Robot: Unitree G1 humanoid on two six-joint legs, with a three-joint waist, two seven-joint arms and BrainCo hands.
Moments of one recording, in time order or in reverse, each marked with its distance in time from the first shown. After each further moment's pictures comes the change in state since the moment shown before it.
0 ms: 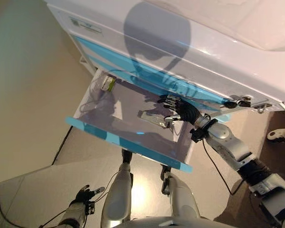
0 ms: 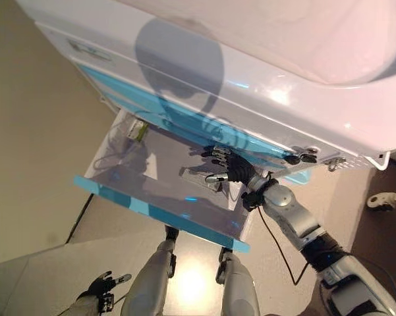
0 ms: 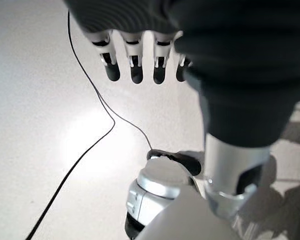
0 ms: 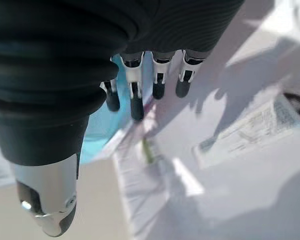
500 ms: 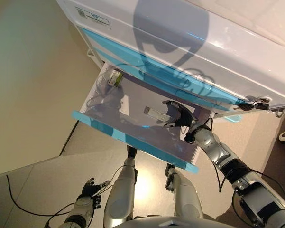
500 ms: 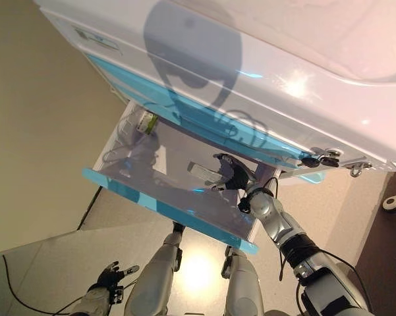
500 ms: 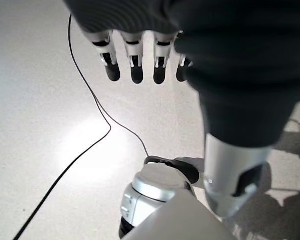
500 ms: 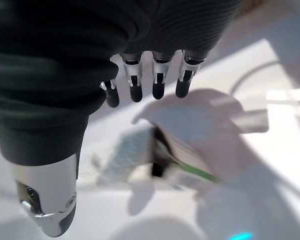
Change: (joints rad) left arm -0.006 -0.035 -0.060 -0.073 0.000 -0.003 0.075; right arm -0.072 0.149 0.019 0.369 -0.695 0.015 -0.237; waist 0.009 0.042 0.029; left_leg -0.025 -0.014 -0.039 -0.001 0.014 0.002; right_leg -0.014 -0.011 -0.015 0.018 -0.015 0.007
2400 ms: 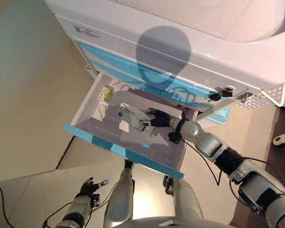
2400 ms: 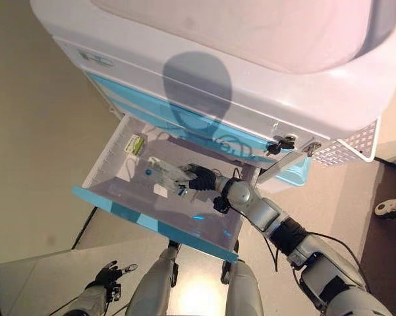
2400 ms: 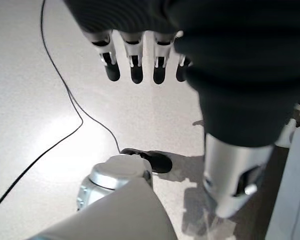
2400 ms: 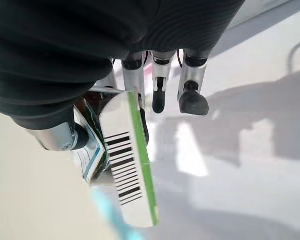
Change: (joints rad) left arm -0.018 0.038 0.007 0.006 -0.038 0.024 -0.042; right arm -0.181 -0.072 0.259 -0.305 0.540 0.089 0.386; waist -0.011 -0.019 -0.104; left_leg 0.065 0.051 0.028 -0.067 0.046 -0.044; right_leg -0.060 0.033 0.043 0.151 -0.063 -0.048
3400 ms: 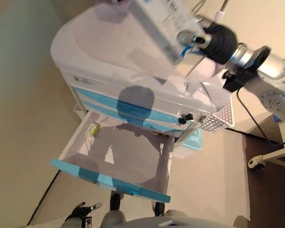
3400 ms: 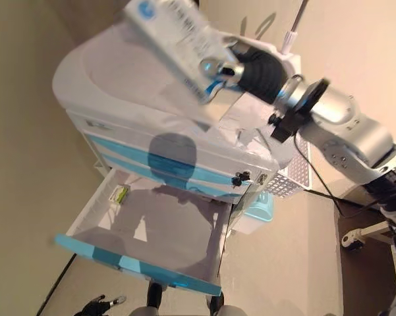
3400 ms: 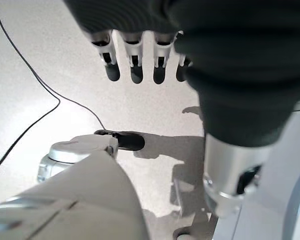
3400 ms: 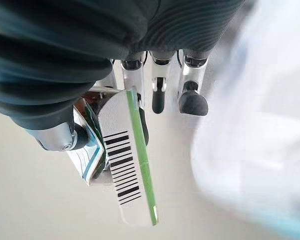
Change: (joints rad) left arm 0.129 0.011 0.009 0.087 0.009 0.022 -0.044; right arm -0.377 -0.640 -0.112 -0.131 0.857 -0.168 -0.046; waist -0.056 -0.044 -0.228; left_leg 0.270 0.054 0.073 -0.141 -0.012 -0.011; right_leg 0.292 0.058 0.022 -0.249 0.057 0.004
